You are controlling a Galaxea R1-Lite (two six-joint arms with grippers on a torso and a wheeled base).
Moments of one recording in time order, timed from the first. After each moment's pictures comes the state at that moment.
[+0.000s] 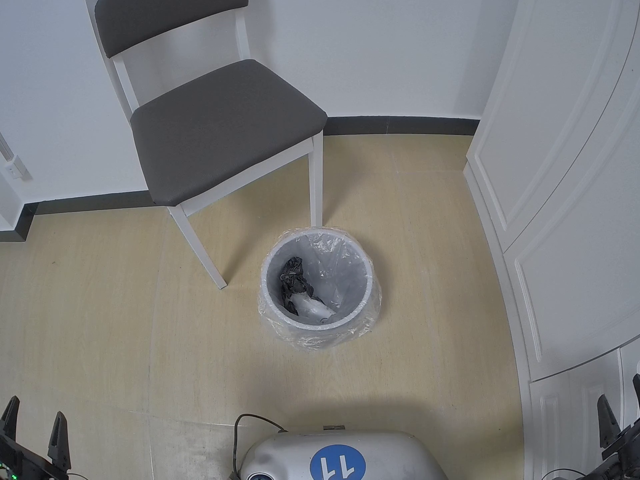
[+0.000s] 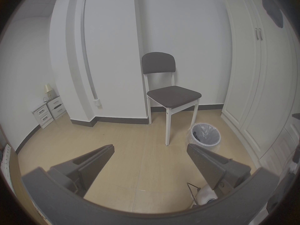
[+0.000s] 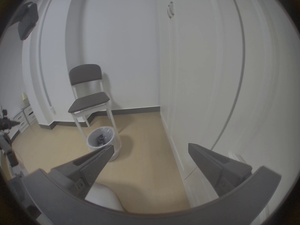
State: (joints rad) left arm 0.00 0.01 -0.05 0.06 0.14 0.00; right arm 0.00 0.01 -0.02 -0.03 -0.05 0.03
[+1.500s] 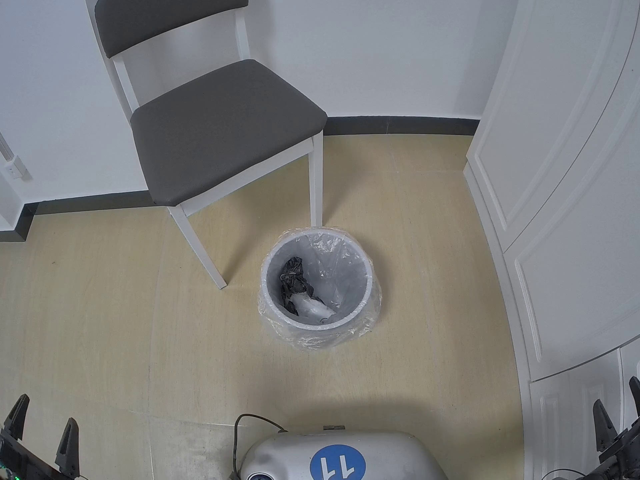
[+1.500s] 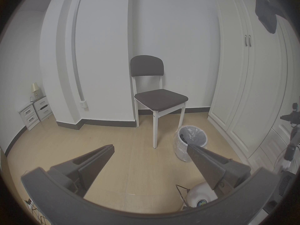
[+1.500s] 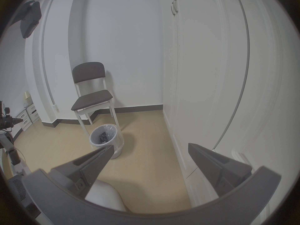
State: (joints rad) left arm 0.00 0.02 -0.02 0.00 0.00 0.00; right arm 0.00 0.02 -0.02 -0.01 -0.01 0.02
